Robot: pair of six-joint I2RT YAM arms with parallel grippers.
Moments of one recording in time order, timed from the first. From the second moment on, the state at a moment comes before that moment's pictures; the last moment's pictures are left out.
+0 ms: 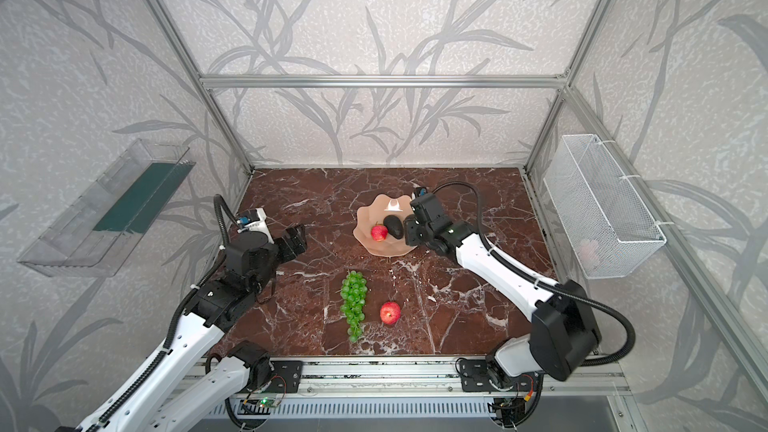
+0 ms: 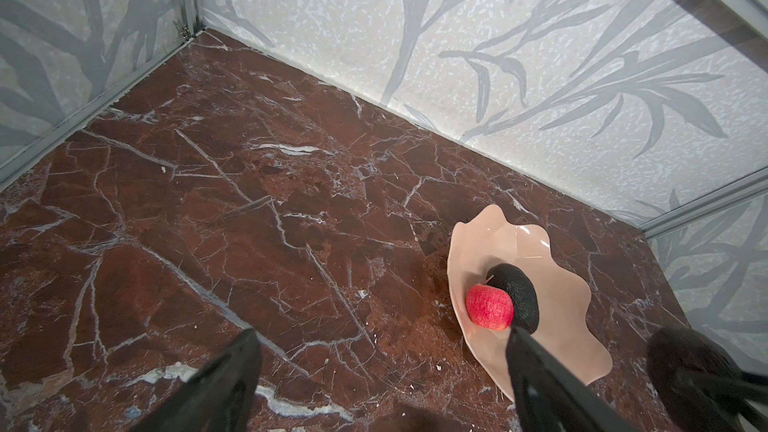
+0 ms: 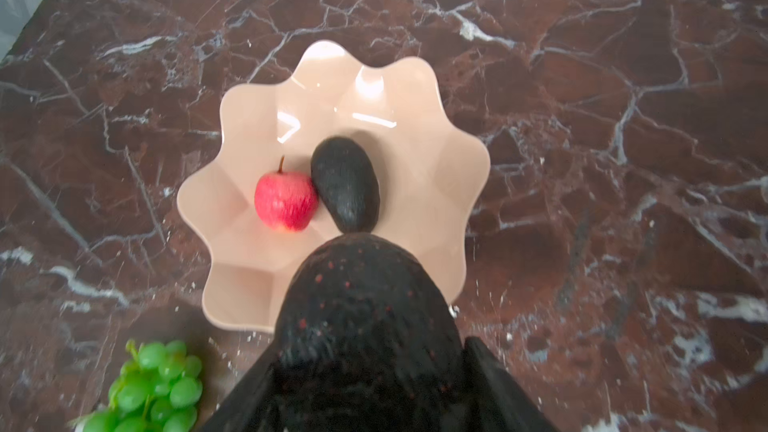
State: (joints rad) left arm -0.39 0.73 0.70 -0.40 -0.33 -0.60; right arm 0.59 1.52 1.16 -0.45 0.15 0.33
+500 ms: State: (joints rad) left arm -0.39 0.58 0.66 -0.42 -0.26 -0.54; right arm 0.52 1.91 1.39 -0.40 0.11 0.31
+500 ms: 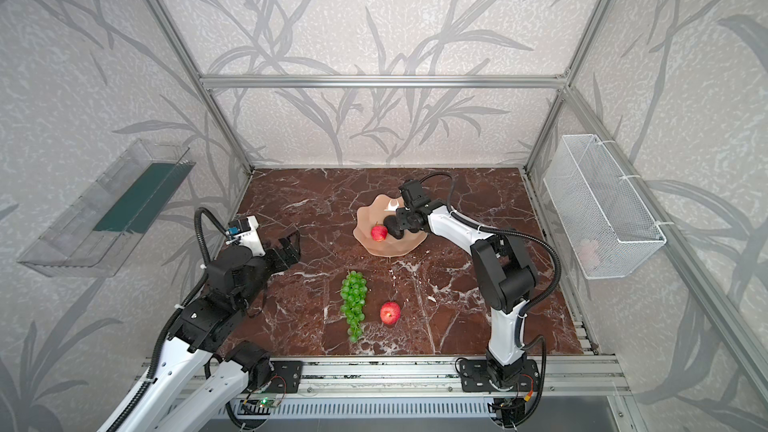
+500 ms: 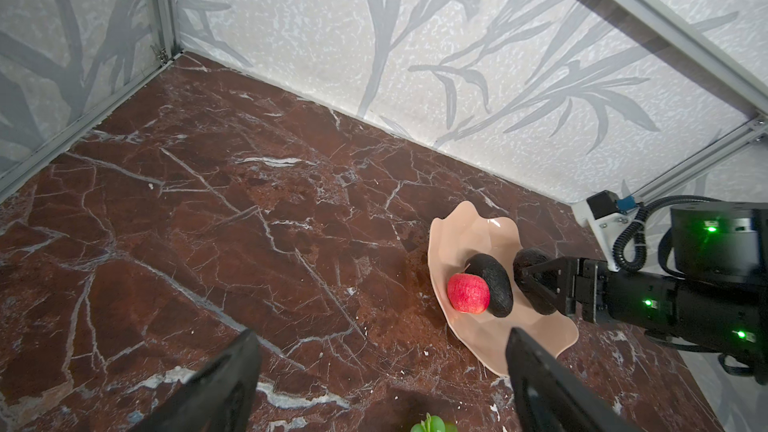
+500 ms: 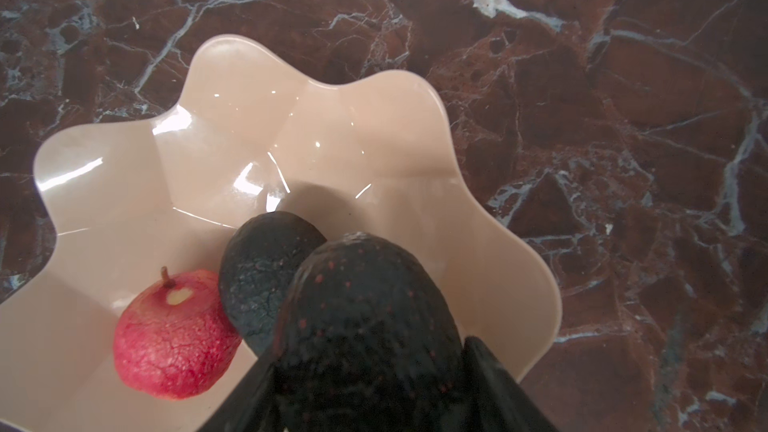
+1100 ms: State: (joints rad) left arm -0.39 0.59 0.66 -0.42 -0.12 -0.52; right arm 0.51 1.96 1.40 -0.38 0.09 0.35
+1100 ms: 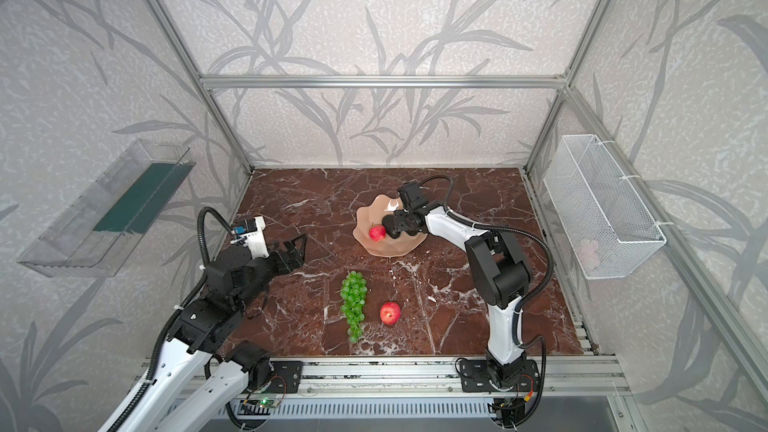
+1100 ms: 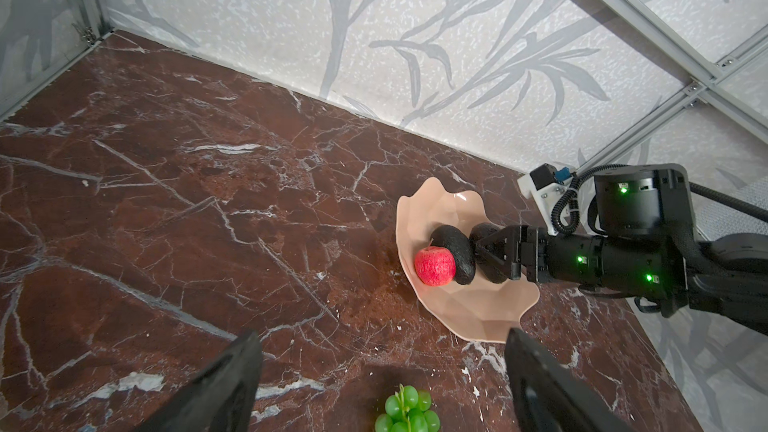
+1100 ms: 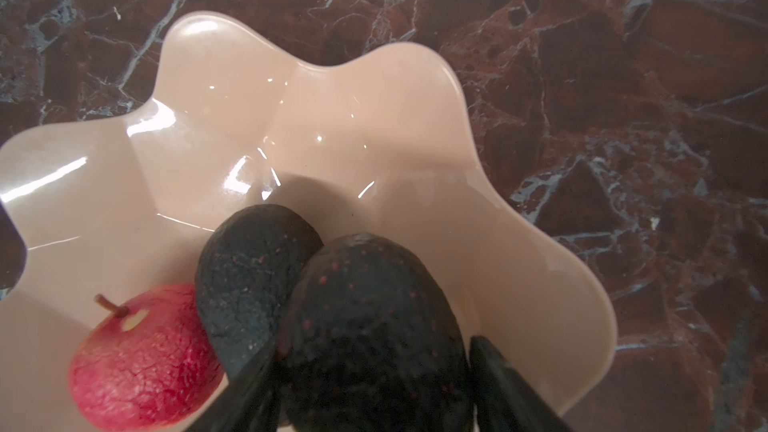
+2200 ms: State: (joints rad) left arm -1.04 1.36 0.87 -0.43 0.09 -0.44; right arm 0.40 1.16 0.84 -0.30 0.04 0.40
